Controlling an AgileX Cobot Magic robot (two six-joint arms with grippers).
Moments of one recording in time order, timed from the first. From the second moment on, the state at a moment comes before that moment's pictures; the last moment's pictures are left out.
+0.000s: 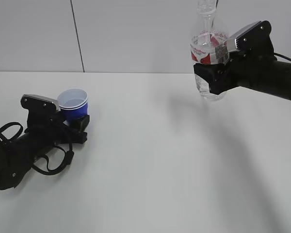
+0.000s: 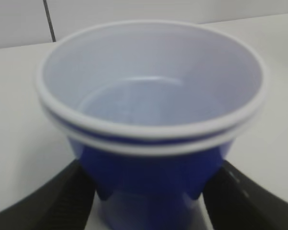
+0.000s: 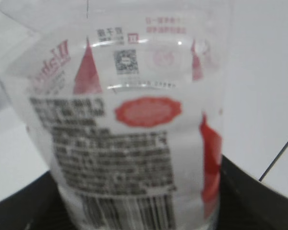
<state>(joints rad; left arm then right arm) -0.29 2.32 -0.79 0.07 -1.17 -0.04 0.06 1.87 -0.98 -0.81 -0.73 0.23</state>
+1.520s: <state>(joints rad) -0.29 1.94 -0.39 0.06 -1.15 -0.04 0.06 1.87 -0.98 -0.83 -0.73 0.27</state>
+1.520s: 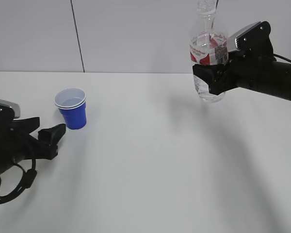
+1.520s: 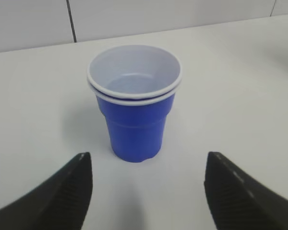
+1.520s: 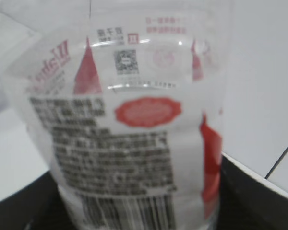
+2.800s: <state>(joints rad) -0.29 0.63 -0.42 0.11 0.23 -0.15 0.06 1.87 -0.98 -0.80 -0.74 0.41</state>
